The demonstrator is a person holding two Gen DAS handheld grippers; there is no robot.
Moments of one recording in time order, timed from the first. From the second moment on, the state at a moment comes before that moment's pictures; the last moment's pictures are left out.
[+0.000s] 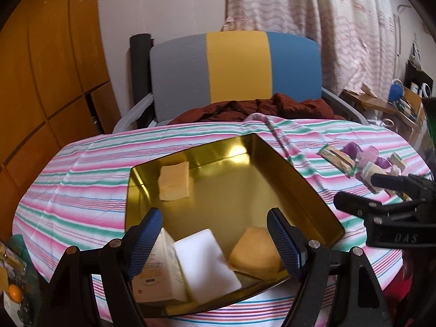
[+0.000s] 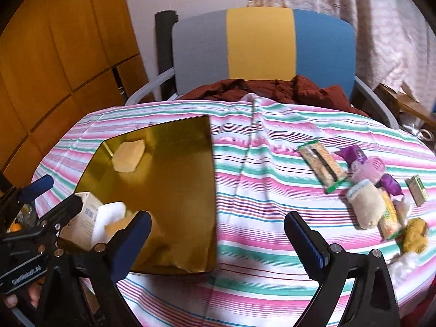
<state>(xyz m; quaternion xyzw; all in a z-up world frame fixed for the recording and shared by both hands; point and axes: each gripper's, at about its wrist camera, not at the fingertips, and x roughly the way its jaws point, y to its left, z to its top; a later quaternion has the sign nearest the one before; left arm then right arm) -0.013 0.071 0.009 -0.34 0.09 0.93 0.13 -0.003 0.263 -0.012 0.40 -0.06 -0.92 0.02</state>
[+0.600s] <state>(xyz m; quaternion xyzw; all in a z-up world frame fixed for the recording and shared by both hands) -0.005 0.140 0.005 -0.34 0.13 0.90 0.23 0.025 0.408 0.008 0.37 -0.15 -0.91 -0.12</state>
